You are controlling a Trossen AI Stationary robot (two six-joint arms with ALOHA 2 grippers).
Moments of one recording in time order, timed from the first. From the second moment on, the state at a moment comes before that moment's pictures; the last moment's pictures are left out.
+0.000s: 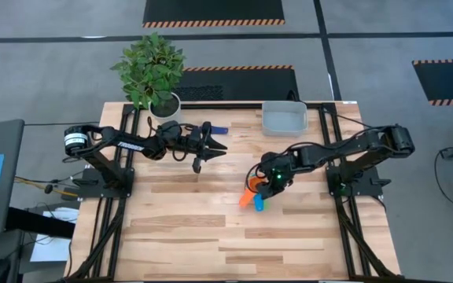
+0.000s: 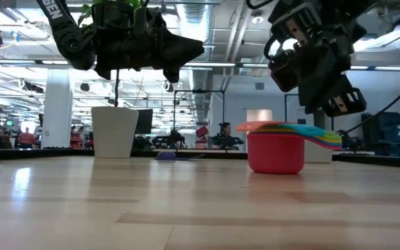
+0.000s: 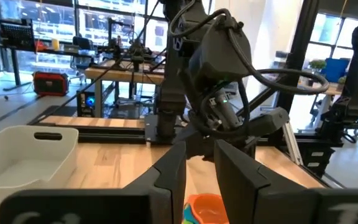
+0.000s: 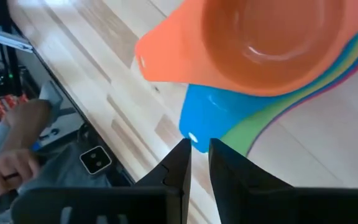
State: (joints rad) left arm 0.31 1.57 0.60 1.05 0.50 -0.14; right arm 0.03 1.43 0.80 -0.31 -0.44 1.13
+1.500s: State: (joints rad) left arm -0.10 1.92 0.99 0.47 0.15 -0.04; right arm 0.31 1.49 0.80 -0.38 0.13 1.20
